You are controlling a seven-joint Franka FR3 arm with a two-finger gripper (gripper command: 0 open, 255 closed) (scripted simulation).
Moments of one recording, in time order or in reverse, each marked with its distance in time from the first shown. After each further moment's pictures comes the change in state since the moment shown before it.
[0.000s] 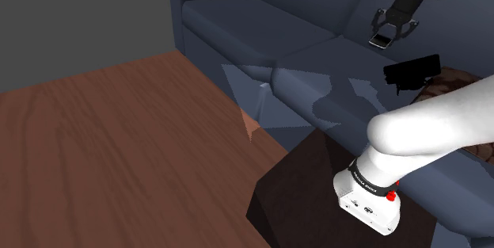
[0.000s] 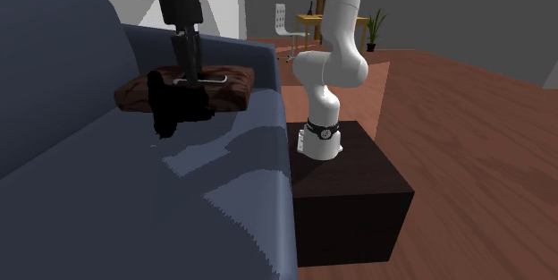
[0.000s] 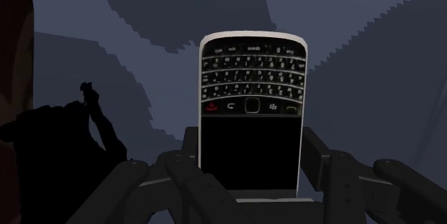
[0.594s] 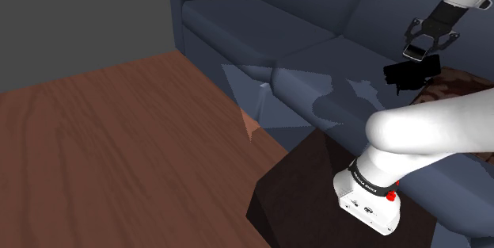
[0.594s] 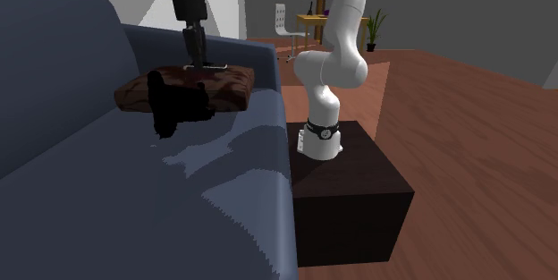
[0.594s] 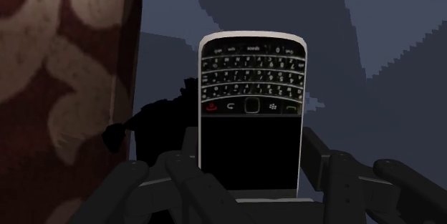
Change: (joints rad) arm -0.101 -0.144 -0.114 -0.079 -0.103 -0.050 -0.164
